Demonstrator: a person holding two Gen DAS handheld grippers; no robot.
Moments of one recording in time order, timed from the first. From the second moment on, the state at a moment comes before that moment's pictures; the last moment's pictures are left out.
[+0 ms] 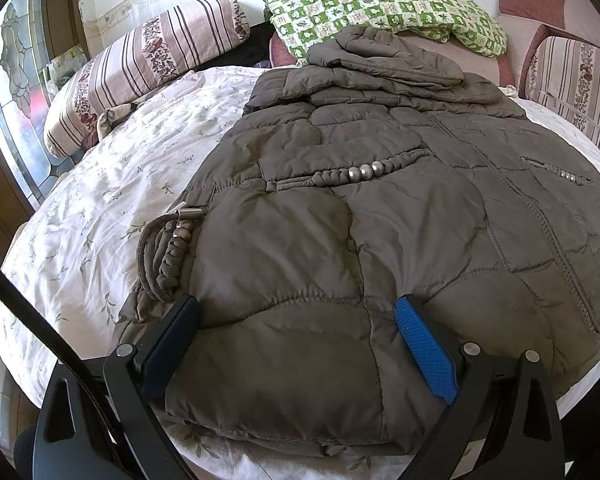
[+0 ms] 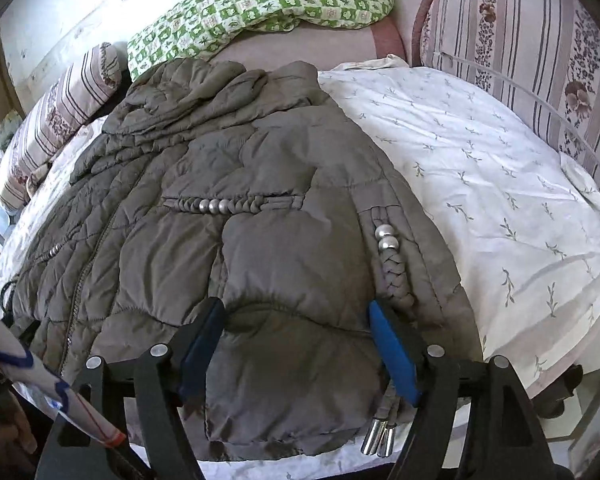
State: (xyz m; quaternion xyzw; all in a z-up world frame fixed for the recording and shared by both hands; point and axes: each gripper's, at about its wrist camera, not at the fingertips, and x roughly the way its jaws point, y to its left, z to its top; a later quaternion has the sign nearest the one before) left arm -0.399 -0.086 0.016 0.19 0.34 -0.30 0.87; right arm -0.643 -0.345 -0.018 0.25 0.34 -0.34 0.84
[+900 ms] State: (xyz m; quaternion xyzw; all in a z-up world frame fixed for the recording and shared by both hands) left arm -0.298 0.032 0.037 -0.06 0.50 -0.33 0.80; right arm -0.730 -0.420 -0.019 0.44 0.24 -0.33 0.80
